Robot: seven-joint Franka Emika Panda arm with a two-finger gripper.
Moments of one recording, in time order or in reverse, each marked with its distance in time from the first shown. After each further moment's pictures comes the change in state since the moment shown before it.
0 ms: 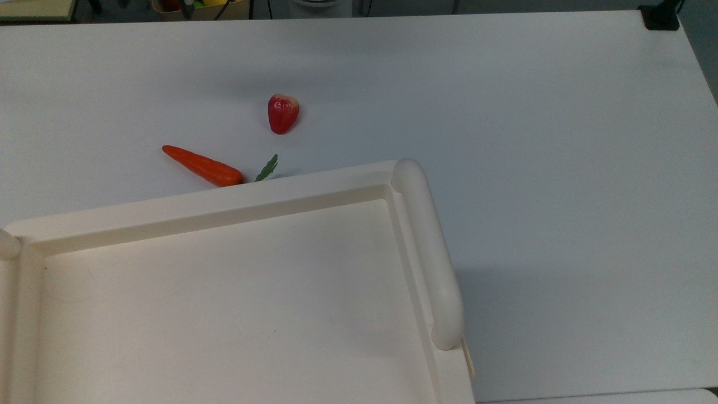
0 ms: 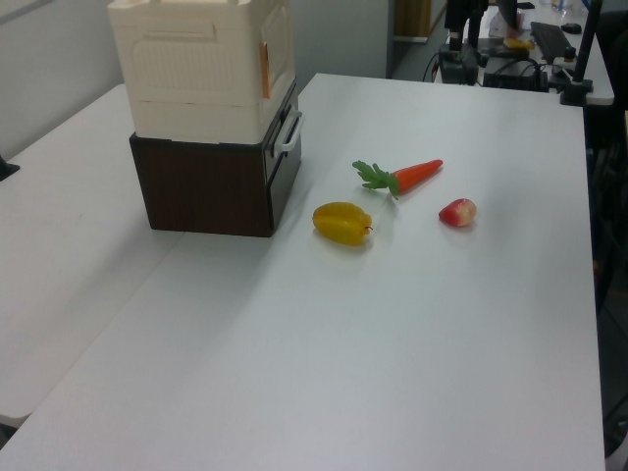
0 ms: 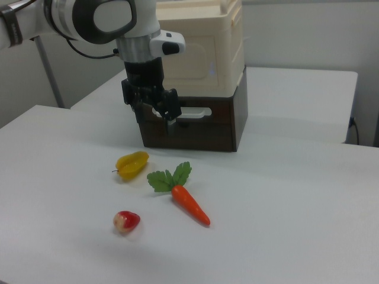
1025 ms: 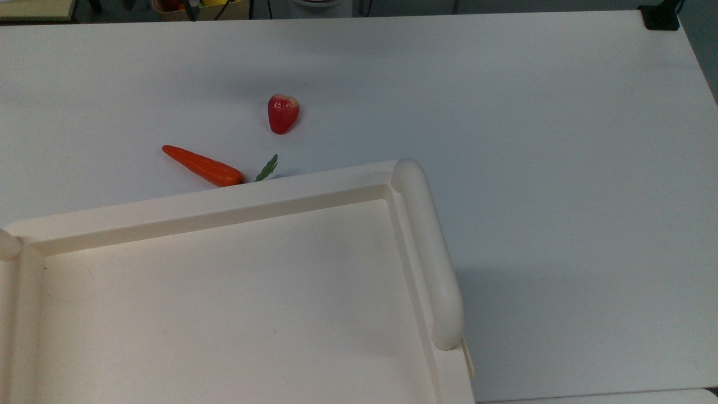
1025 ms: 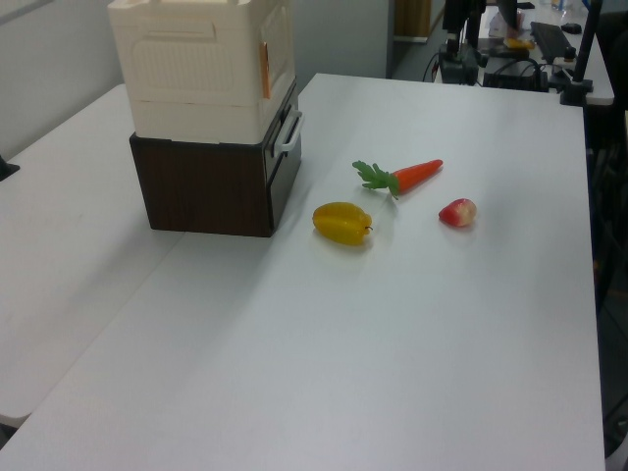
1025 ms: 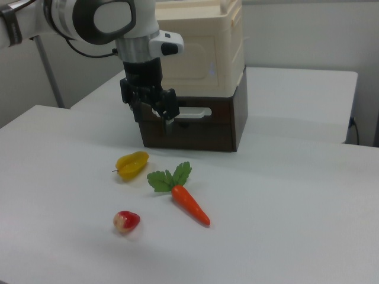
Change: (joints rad) arm 0.000 0.004 0.008 0.000 0.020 0.005 0.000
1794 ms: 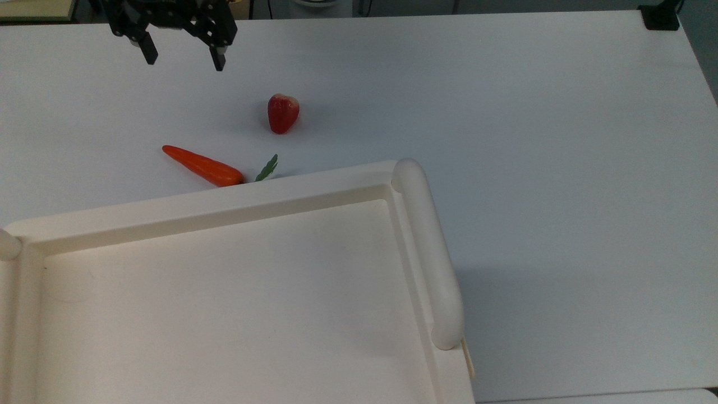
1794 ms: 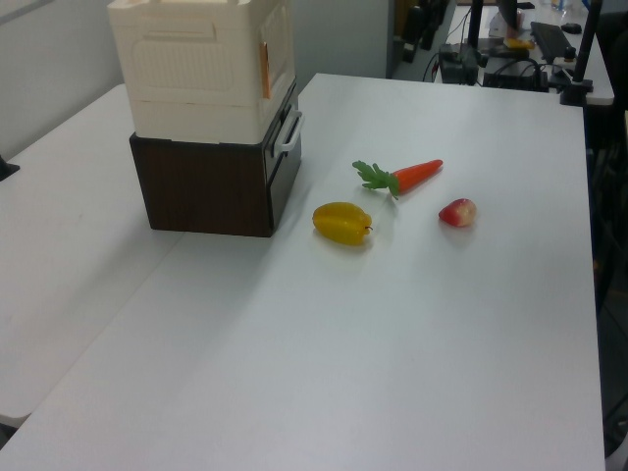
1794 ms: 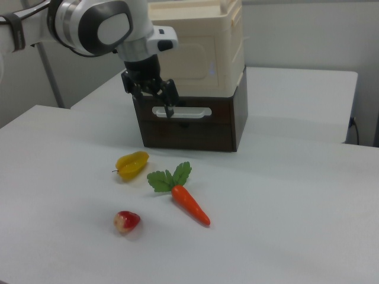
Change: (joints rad) arm 0.077 0.063 0.008 -0.001 0.060 0.239 0.000
